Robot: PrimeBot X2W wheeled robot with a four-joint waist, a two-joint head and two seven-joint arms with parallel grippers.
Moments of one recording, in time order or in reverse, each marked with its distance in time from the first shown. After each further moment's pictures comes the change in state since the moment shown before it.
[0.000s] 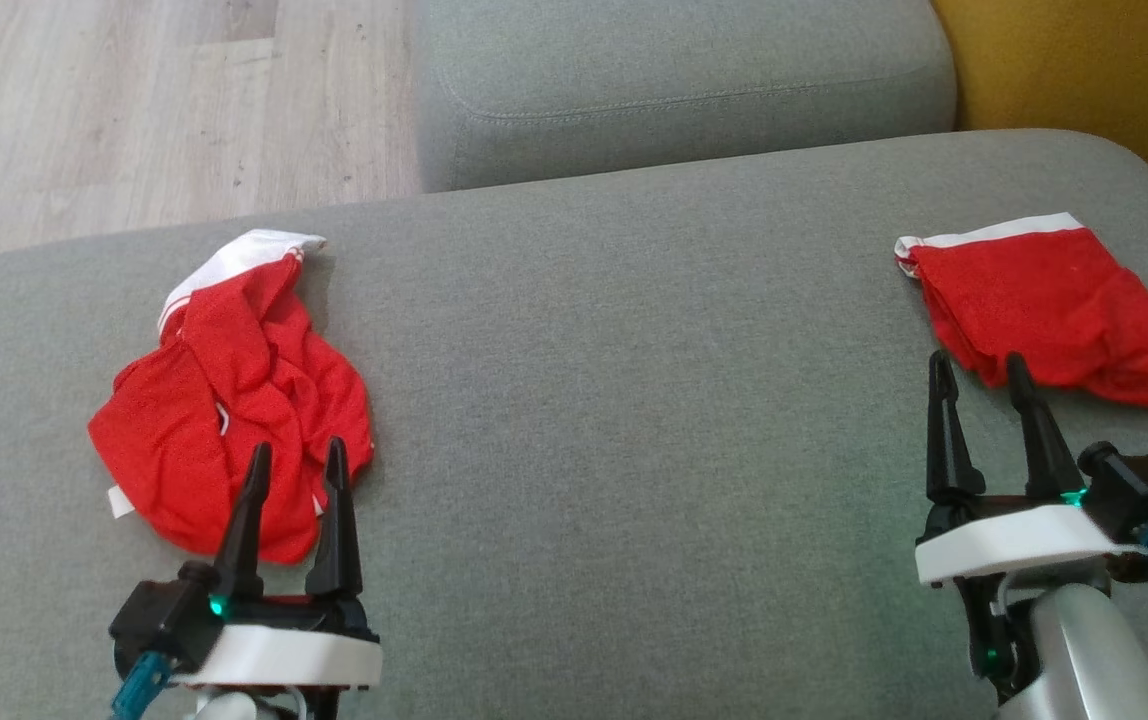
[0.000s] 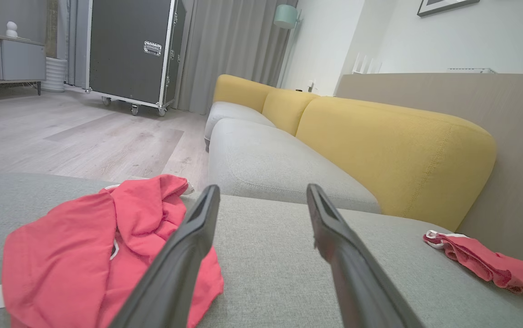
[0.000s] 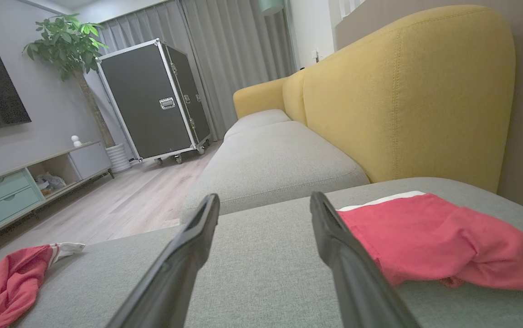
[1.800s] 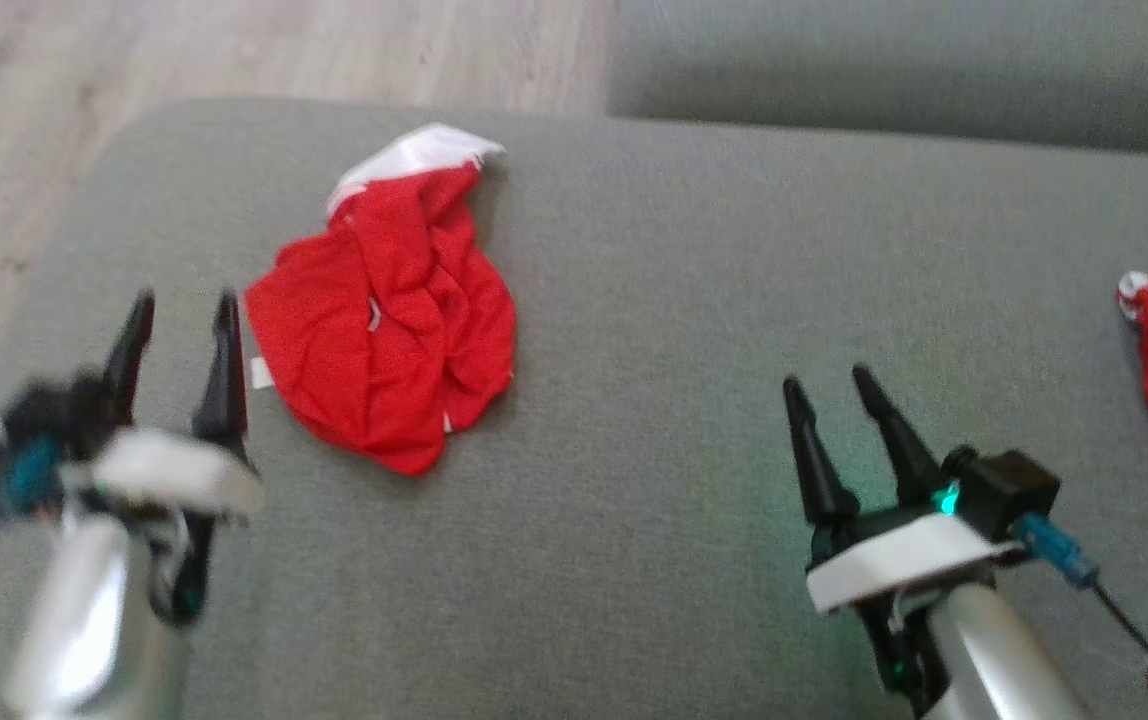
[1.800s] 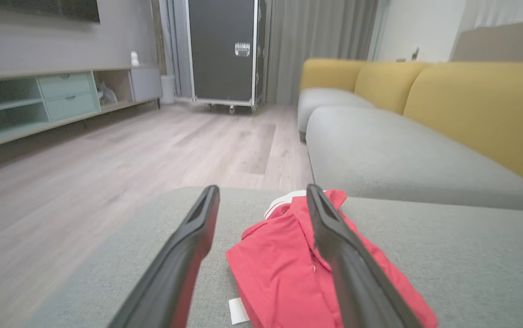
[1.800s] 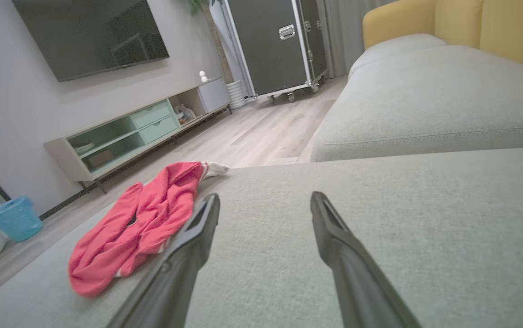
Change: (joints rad) left arm -0.269 0.143 0.072 0.146 0.058 0.000 0.143; right arm -0.009 0.001 0.254 0.026 0.071 0.000 0.000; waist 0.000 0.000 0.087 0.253
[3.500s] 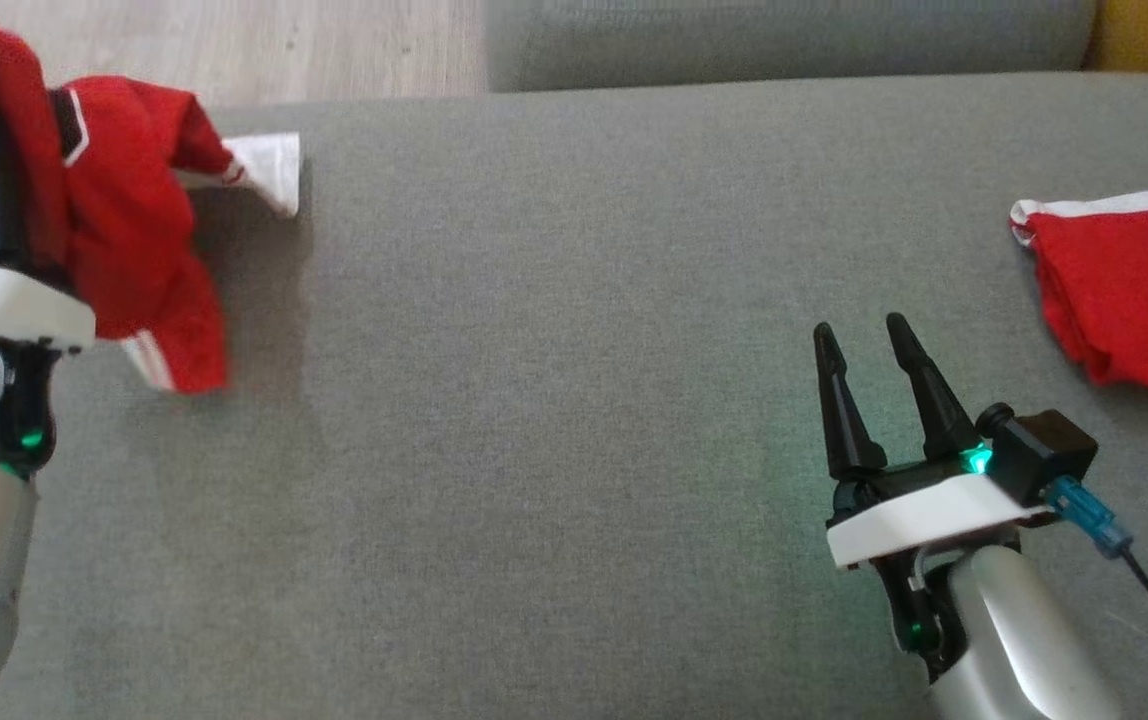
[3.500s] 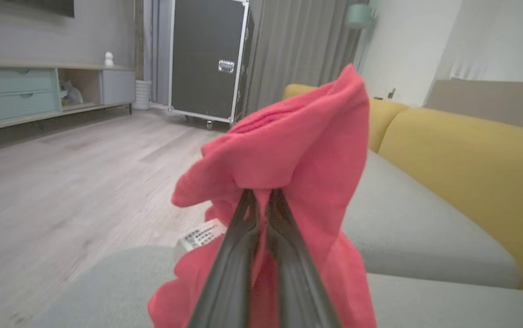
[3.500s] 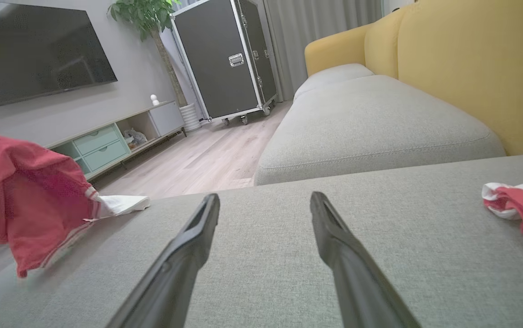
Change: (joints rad) left arm -0.408 0.276 -0.245 0.307 -0.486 0.000 -0.039; right arm -0.063 -0.002 -0.055 -0.026 -0.019 0.000 0.000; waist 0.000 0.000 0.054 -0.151
